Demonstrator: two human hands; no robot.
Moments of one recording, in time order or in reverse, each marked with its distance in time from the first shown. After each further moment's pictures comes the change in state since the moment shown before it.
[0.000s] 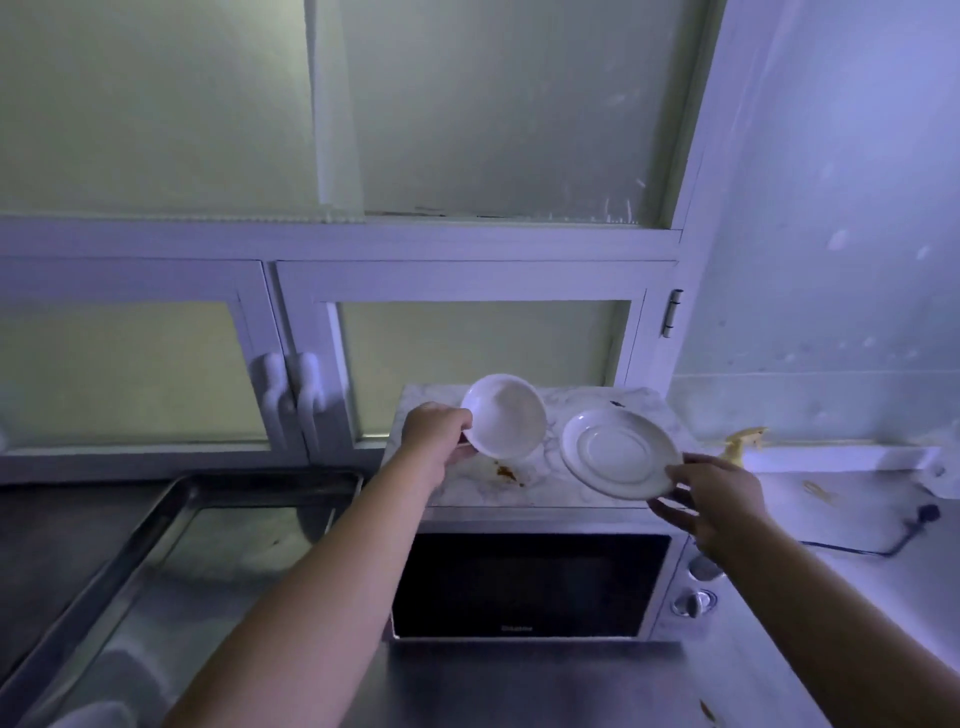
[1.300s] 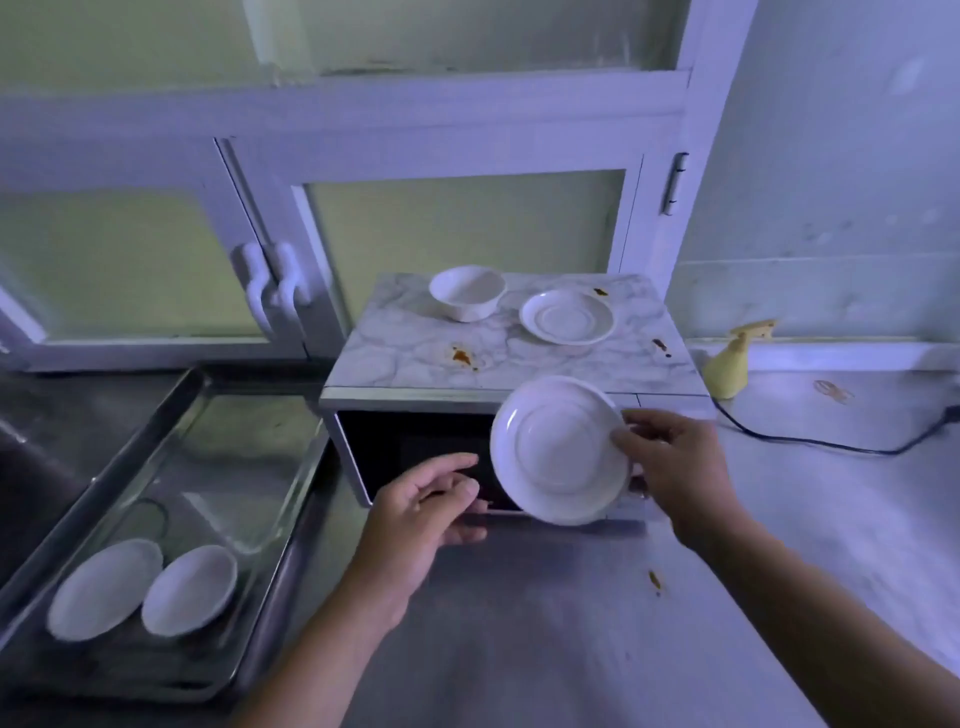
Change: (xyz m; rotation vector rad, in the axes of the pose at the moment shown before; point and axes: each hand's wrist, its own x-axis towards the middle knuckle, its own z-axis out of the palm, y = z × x) left_hand -0.216 -0.114 0.010 -0.039 -0.146 0.079; right_hand -0.017 0.051 -0.079 -0.352 -0.305 -0.228
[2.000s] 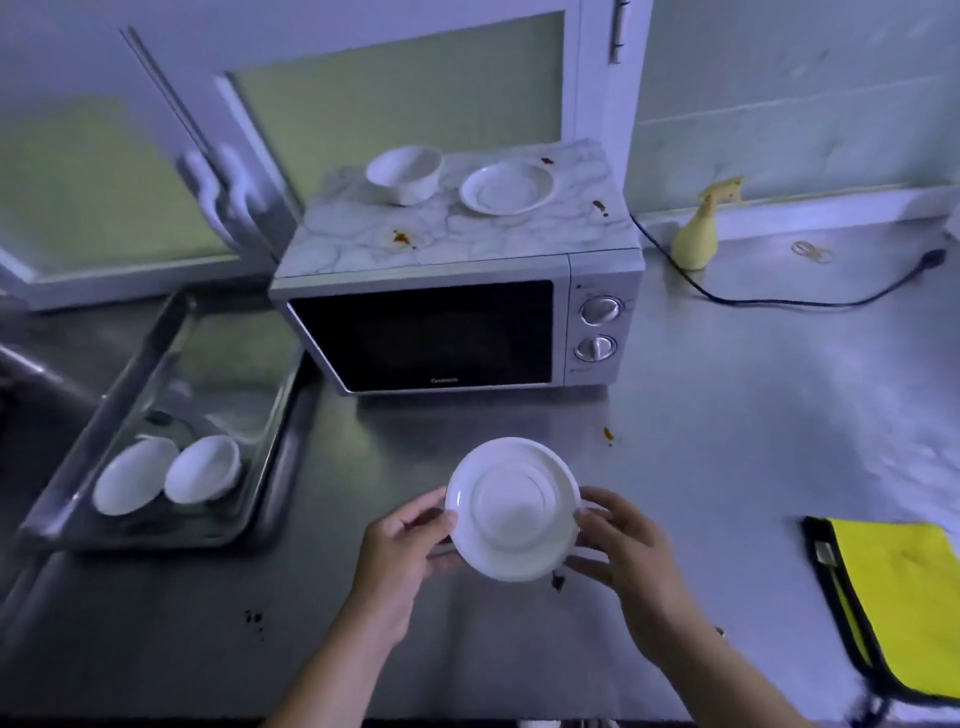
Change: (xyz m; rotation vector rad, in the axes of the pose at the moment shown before) left_hand -0.125 -0.105 0.035 0.023 0.153 -0.309; right_hand -0.170 0.131 -0.067 0.253 -0.156 0.415
